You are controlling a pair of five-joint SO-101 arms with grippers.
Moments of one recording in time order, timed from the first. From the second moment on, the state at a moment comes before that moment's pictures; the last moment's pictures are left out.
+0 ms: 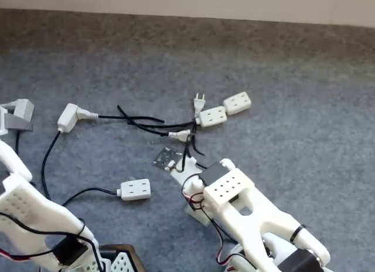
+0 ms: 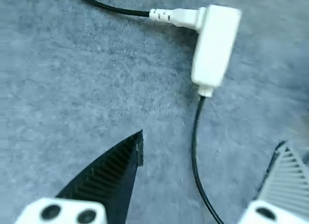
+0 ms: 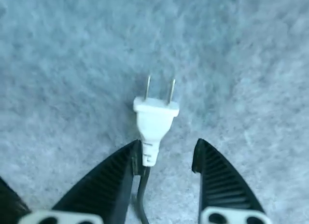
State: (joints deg) left arm -50.3 26.9 -21.1 72.4 -32.7; right arm -42.5 -26.9 56.5 65.2 20.8
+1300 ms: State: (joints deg) left arm -44.3 35.2 -47.5 97.7 -32.1; right arm -40.2 -28.0 40.8 61.1 15.7
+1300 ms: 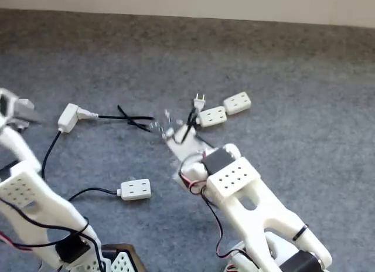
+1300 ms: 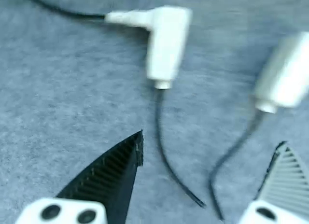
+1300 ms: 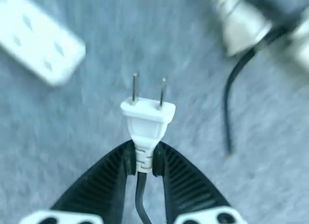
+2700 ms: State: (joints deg) left arm -2.4 -74.1 61.9 65.5 -14.8; right arm -52.9 -41.8 51.3 53.6 8.0
